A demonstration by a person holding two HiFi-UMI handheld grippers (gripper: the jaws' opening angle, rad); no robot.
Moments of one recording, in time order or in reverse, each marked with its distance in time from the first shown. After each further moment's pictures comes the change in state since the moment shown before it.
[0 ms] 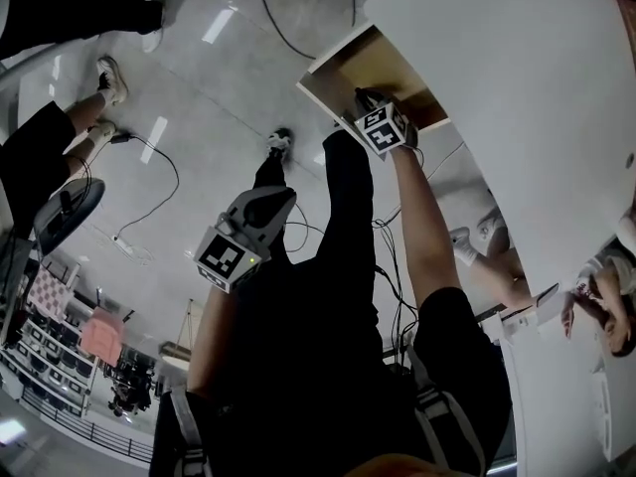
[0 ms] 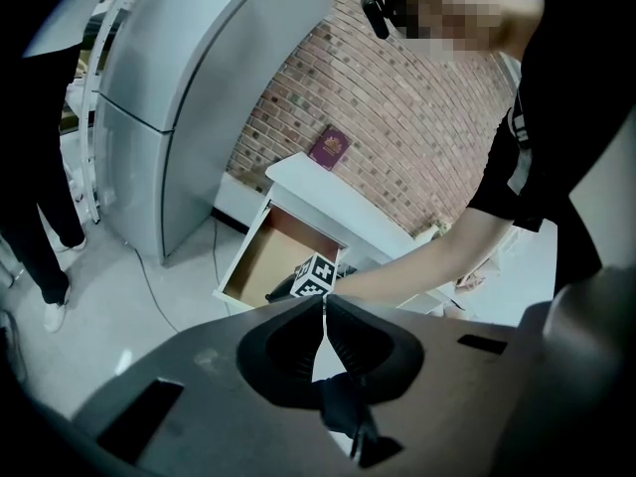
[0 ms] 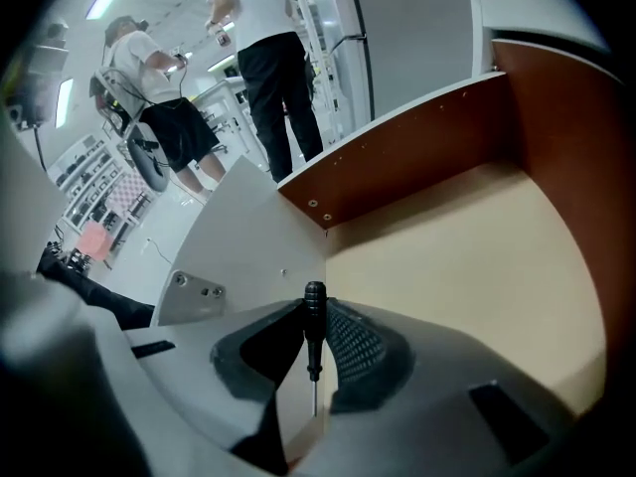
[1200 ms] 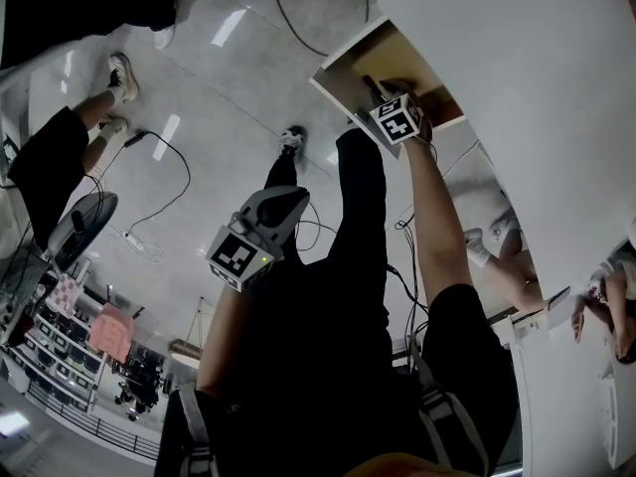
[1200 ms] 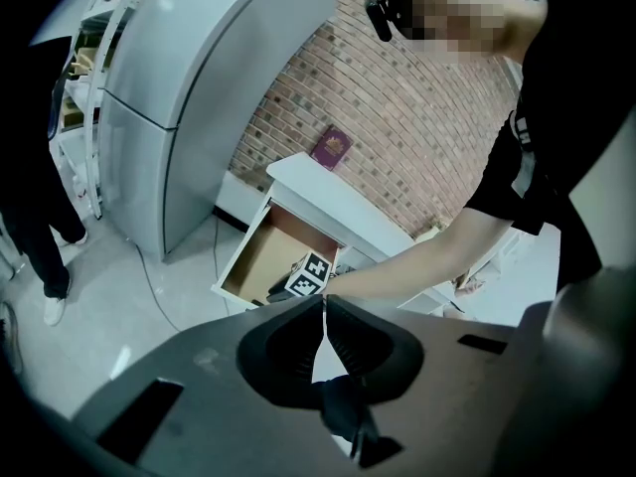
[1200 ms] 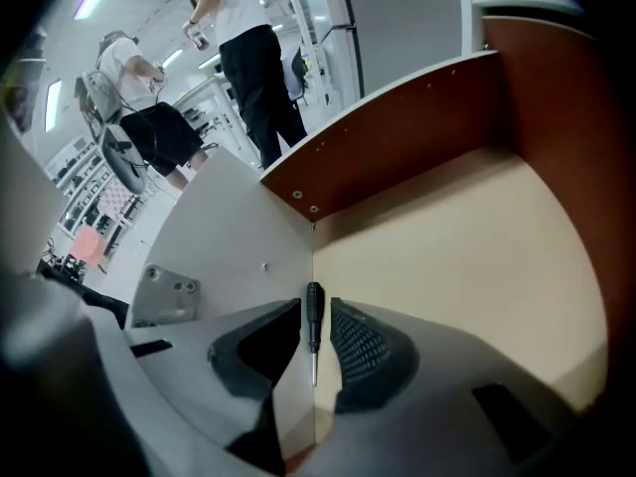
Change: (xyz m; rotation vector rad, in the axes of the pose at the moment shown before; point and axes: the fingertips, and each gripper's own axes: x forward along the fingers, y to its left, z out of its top) left arm -0.007 -0.011 -0.007 -0.017 -0.007 0.003; right arm 0.001 -0.010 -0.006 0.030 0.040 -0.024
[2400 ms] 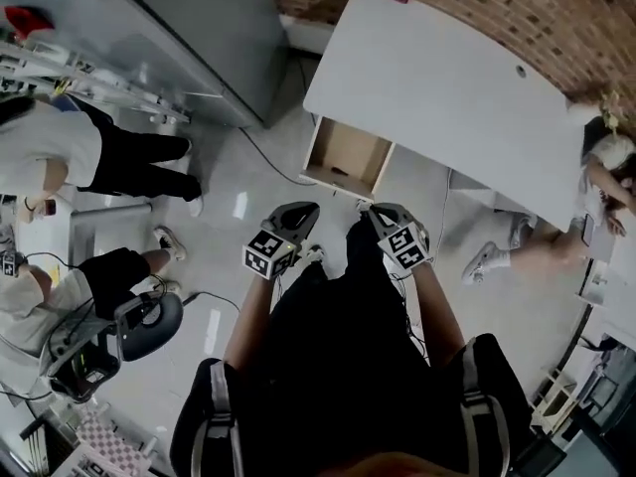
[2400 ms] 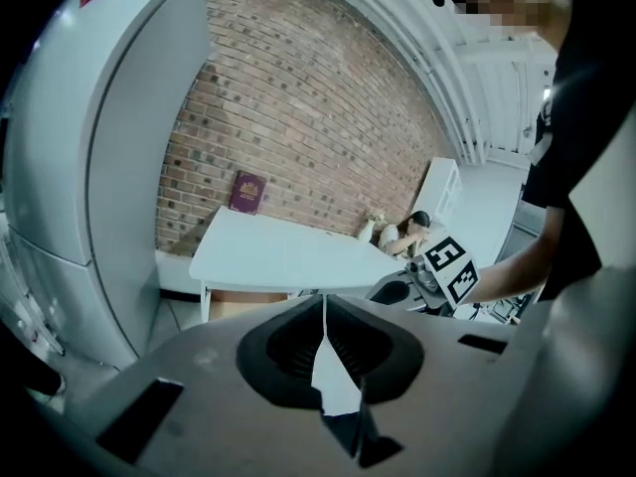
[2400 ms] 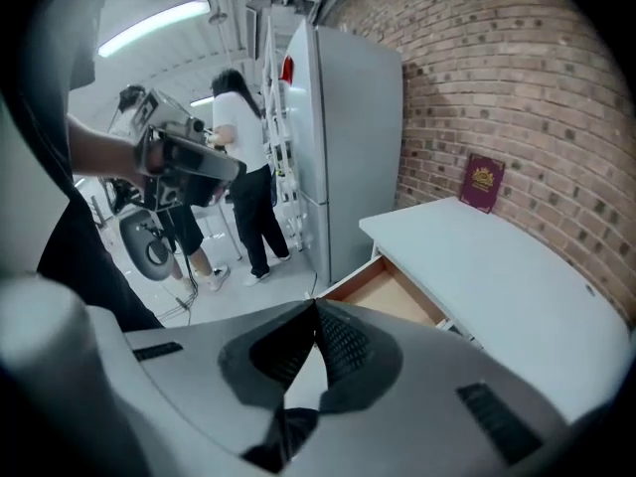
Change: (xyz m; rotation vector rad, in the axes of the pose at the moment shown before) left arm -0.054 -0.092 0.096 0.471 -0.066 -0.235; right arm -0.367 0.171 0.014 0.215 -0.477 -0.308
